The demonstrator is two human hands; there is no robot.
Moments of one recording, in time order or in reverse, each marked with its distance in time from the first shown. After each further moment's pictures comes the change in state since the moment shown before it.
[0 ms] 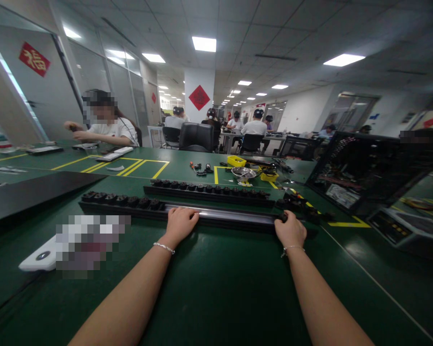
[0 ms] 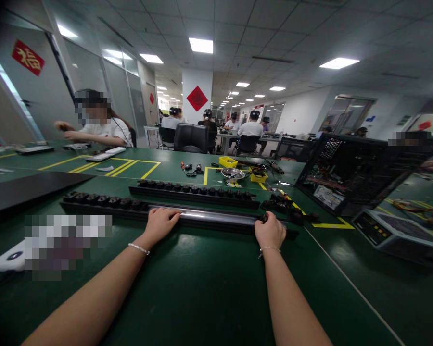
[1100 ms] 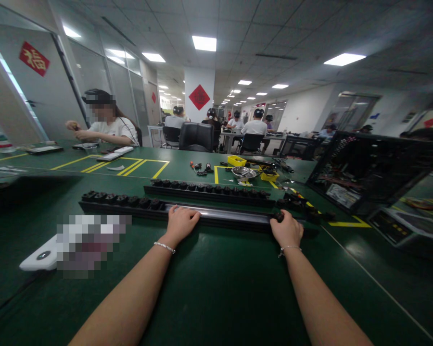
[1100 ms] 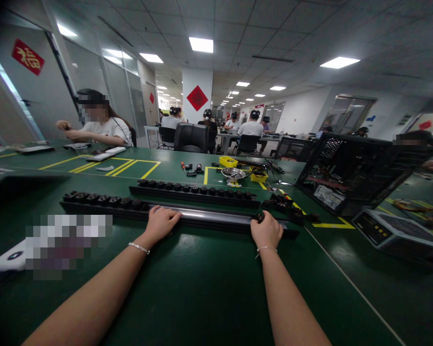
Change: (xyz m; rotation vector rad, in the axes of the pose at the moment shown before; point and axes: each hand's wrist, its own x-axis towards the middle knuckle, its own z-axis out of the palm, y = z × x) left_hand 0.000 0.001 -0.001 -0.001 -0.009 0.037; right_hand -0.008 -0.009 0.003 0.001 -0.002 -0.046
